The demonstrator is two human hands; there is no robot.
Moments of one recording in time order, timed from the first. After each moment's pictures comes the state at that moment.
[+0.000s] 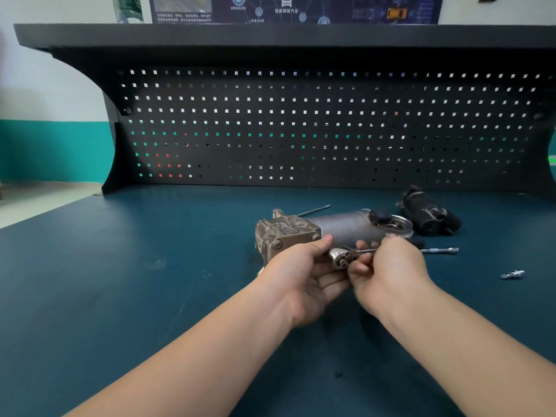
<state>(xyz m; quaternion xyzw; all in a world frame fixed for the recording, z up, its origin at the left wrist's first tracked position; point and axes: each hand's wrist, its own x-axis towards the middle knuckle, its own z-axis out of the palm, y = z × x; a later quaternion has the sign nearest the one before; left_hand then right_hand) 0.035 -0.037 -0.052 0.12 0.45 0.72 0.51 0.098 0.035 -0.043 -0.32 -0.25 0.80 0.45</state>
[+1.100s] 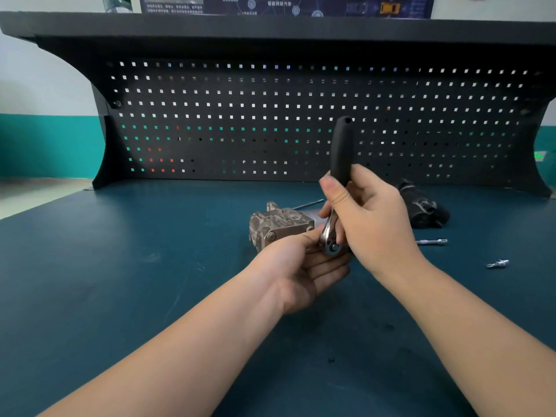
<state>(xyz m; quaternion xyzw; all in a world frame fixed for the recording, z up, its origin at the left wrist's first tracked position) 0.033 -0.040 -0.051 0.13 0.46 0.72 0.50 0.109 0.036 -0.026 -0.07 -0.76 0.41 0.49</state>
